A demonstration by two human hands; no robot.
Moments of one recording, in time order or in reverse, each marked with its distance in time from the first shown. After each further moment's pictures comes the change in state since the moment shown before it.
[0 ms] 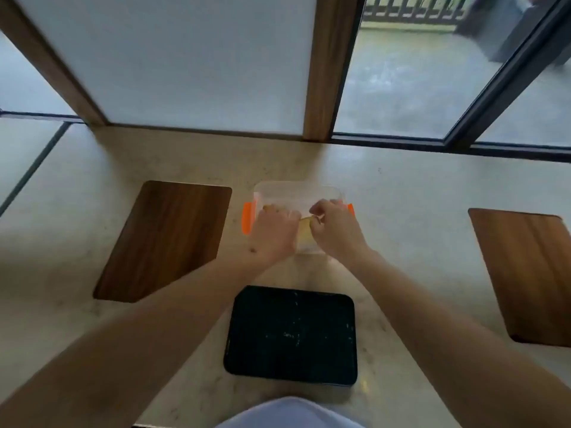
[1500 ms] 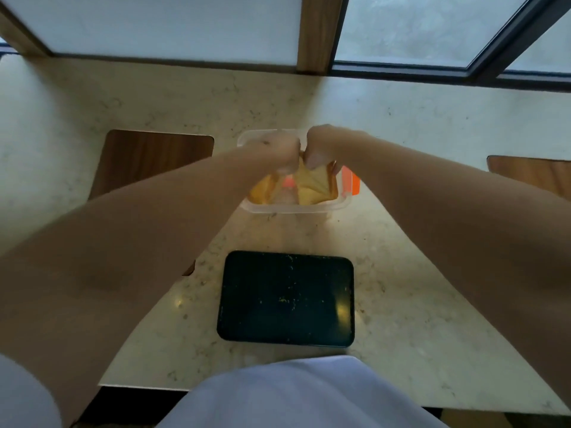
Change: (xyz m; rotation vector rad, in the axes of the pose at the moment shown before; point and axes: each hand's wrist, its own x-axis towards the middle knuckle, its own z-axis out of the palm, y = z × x) left_hand 0.110 -0.016 -0.007 -0.105 -0.454 -0.144; right_hand 0.124 -0.003 0.001 -0.398 -0.741 0.312
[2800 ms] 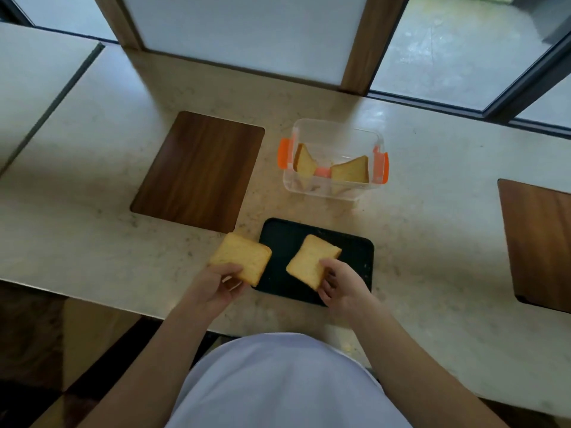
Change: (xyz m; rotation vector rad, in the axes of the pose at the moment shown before) left_hand -0.284 -0.105 0.246 -2.356 0.070 -0.605; right_hand -0.167 0.000 0.279 1.868 -0.168 0.475
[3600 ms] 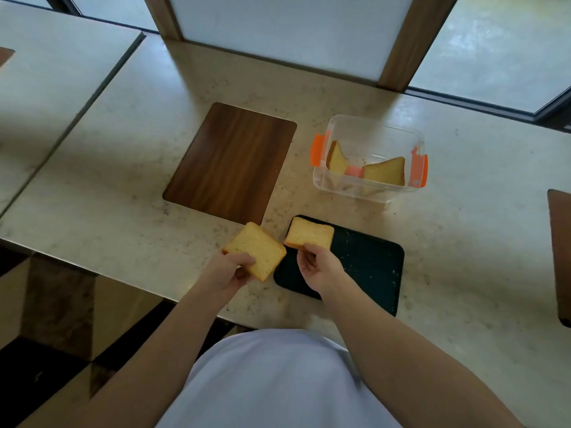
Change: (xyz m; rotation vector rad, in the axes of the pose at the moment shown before) left_hand 0.001 0.022 -0.012 0.105 0.023 0.117; right_hand 0.030 0.019 0.095 0.280 -0.049 0.066
